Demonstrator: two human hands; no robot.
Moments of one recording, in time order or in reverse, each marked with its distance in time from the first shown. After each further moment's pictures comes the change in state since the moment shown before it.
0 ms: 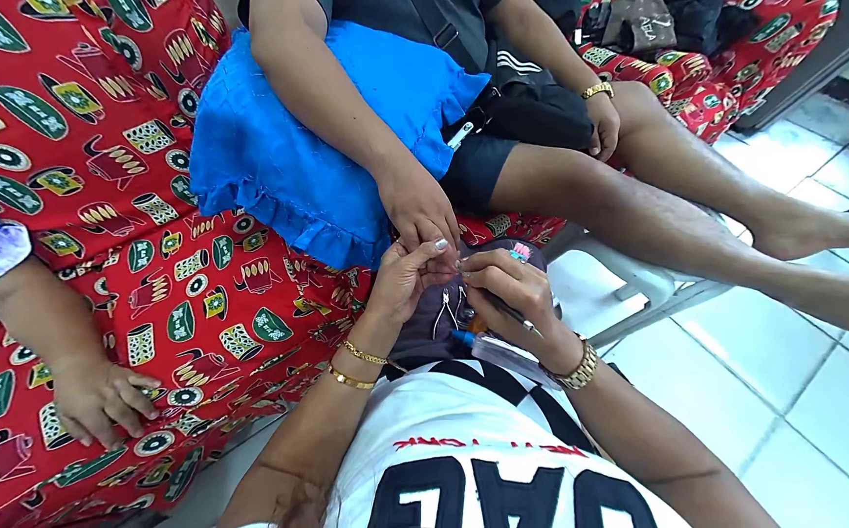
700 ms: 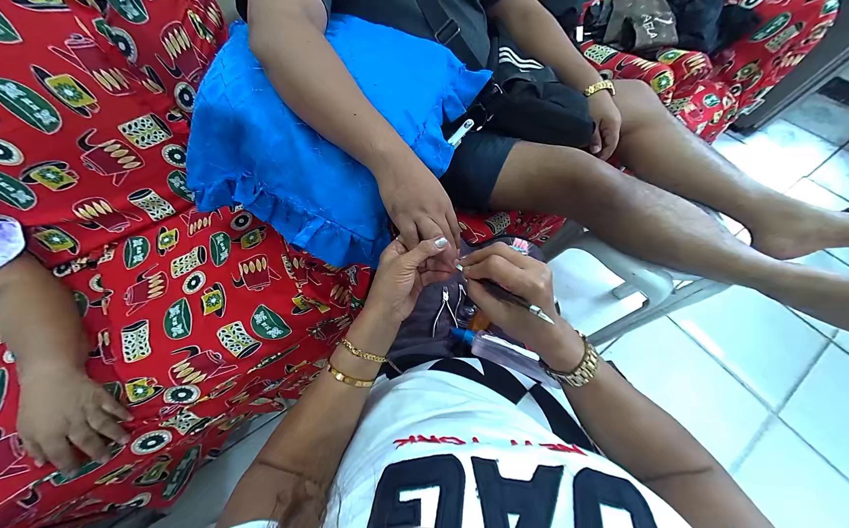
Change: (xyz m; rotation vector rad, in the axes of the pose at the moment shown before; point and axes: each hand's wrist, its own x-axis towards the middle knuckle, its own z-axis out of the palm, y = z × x) left_hand -0.002 0.001 -0.002 0.029 0.002 -0.010; right_hand 0.006 -0.001 -0.001 0.084 0.019 0.079
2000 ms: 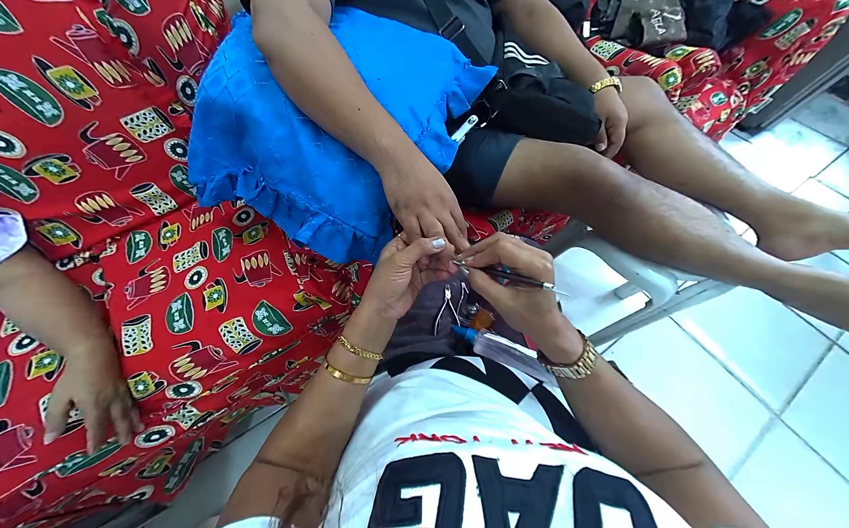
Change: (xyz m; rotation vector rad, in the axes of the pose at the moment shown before) left_hand 0.000 0.000 -0.012 -0.058 -0.143 0.001; right_hand 0.004 0.001 0.004 0.223 0.039 0.141
